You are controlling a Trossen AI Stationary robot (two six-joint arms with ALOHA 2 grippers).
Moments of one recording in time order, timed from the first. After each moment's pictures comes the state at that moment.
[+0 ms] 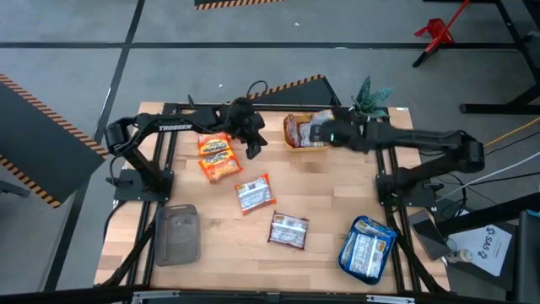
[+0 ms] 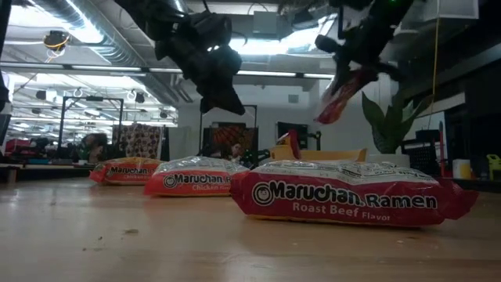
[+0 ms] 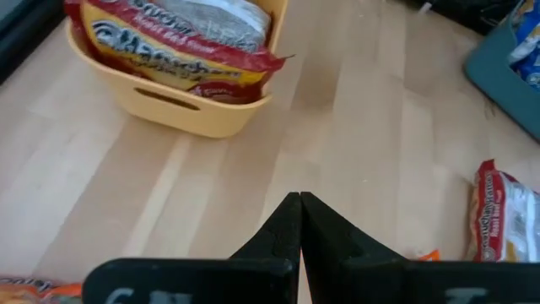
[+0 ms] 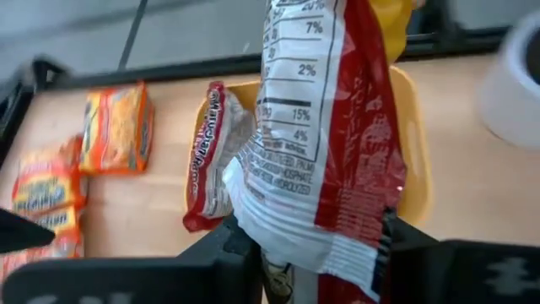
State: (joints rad) left arm 0.46 1.60 1.10 -0.26 0.34 -0.07; right arm -0.26 1.29 1.05 -0.70 0.47 1.11
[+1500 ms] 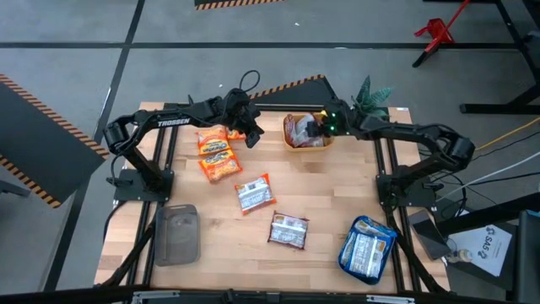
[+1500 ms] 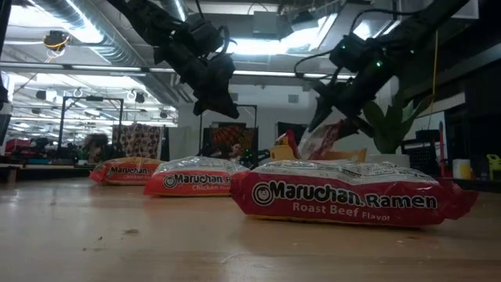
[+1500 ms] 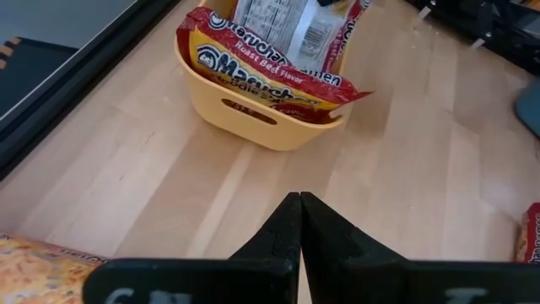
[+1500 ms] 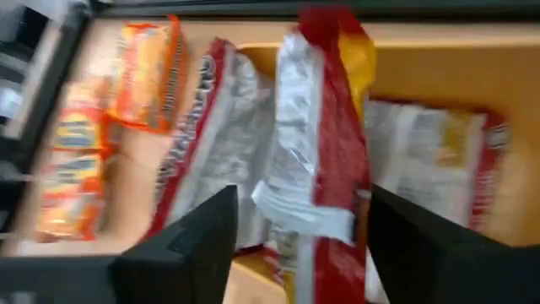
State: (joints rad) left arm 0.55 1.60 1.10 -0.24 0.30 -0.10; right arm -0.61 1.42 0.78 -0.12 -0.06 0.72
